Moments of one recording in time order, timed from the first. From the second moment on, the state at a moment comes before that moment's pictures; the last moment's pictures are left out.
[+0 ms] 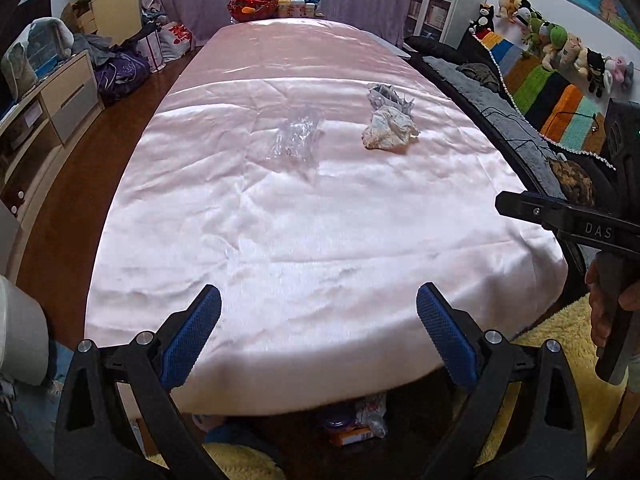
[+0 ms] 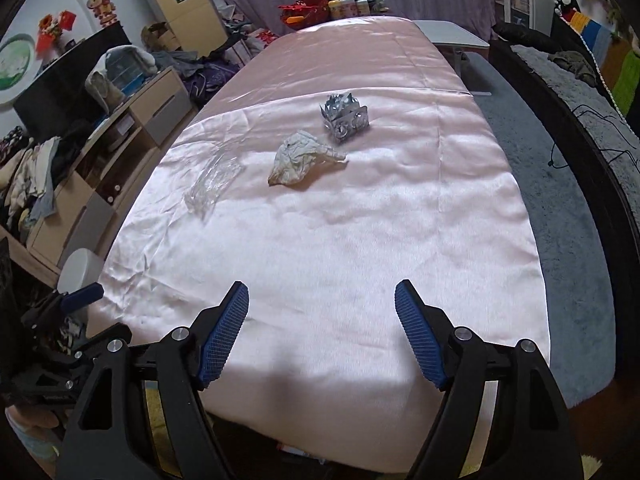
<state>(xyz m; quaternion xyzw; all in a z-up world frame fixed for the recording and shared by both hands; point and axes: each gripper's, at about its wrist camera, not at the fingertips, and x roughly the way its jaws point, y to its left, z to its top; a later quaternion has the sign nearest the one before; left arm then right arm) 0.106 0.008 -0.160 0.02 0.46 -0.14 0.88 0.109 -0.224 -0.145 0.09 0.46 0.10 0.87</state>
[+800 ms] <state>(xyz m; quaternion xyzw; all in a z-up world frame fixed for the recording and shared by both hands) 0.260 0.004 -0.180 0.00 0.47 -0.14 0.87 0.249 -0.185 -0.162 0.08 0.47 0.12 0.87</state>
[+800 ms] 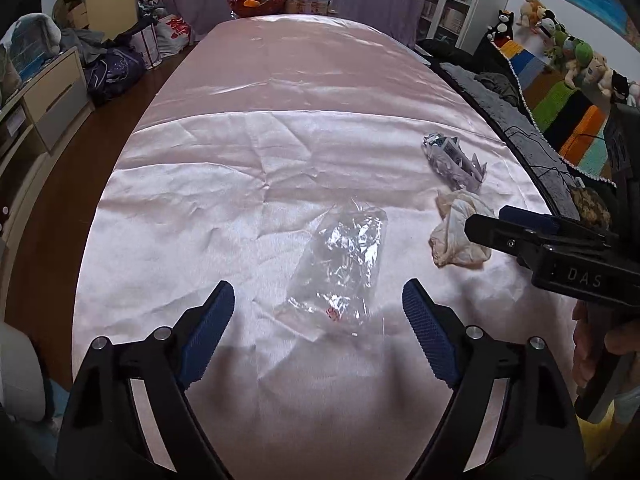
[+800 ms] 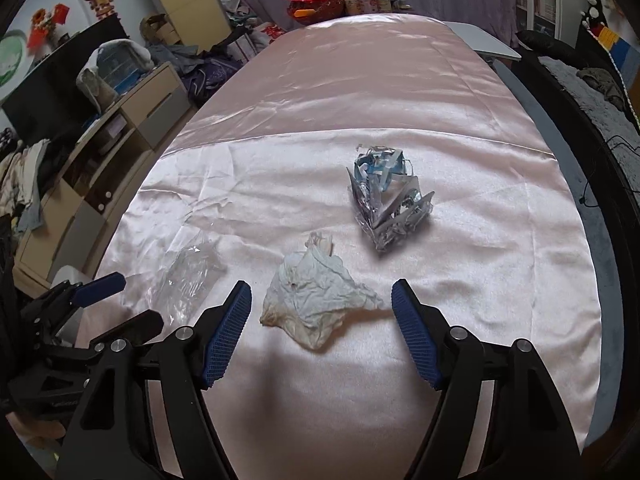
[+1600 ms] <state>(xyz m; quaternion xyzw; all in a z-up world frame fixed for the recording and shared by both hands) 0.194 0.006 -0.169 0.02 0.47 -0.15 0.87 0.182 -0.174 -0.153 0.02 0.47 0.14 0.87</state>
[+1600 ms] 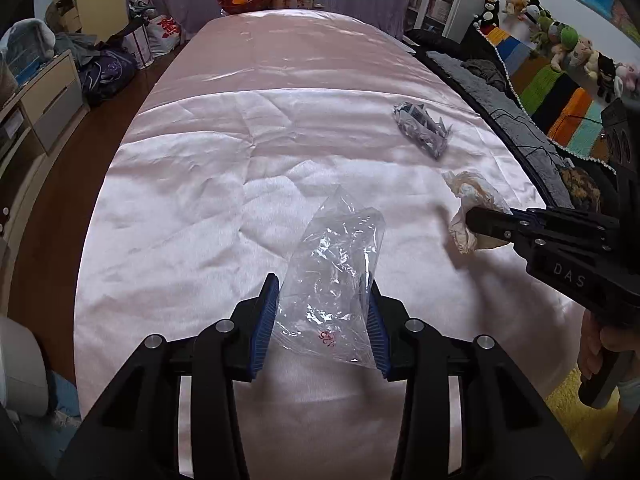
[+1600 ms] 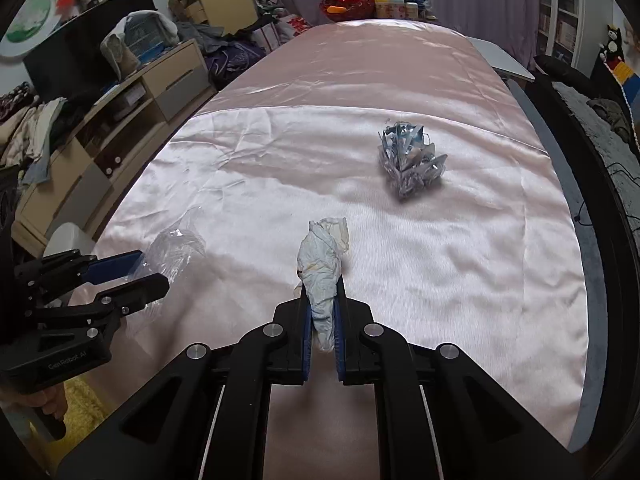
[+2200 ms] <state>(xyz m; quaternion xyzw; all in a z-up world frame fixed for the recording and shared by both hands) 0.030 0.007 -0.173 0.01 0.47 -0.17 0.86 0.040 -0.173 -0.156 0.05 0.48 0.16 0.86</state>
